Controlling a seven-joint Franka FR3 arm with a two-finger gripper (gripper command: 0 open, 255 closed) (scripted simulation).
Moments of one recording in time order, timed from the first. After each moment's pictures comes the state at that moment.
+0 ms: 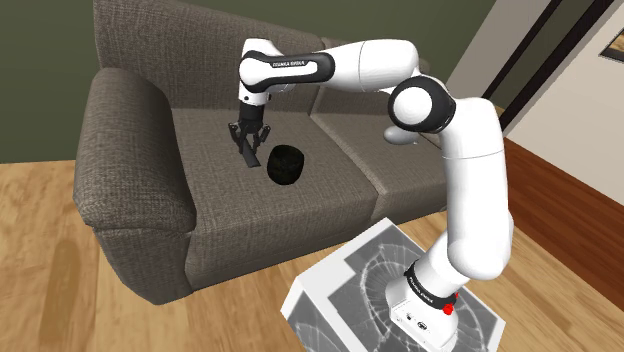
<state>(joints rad) 0.13 0.70 0.15 -1.32 0.02 1.84 0.47</state>
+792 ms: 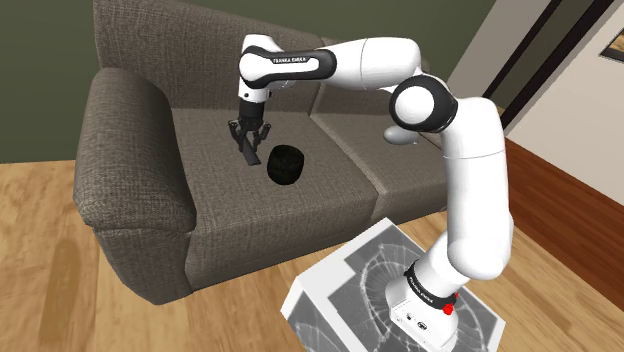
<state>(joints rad) 0.13 0.69 0.16 -1.31 0.03 1.82 0.47</state>
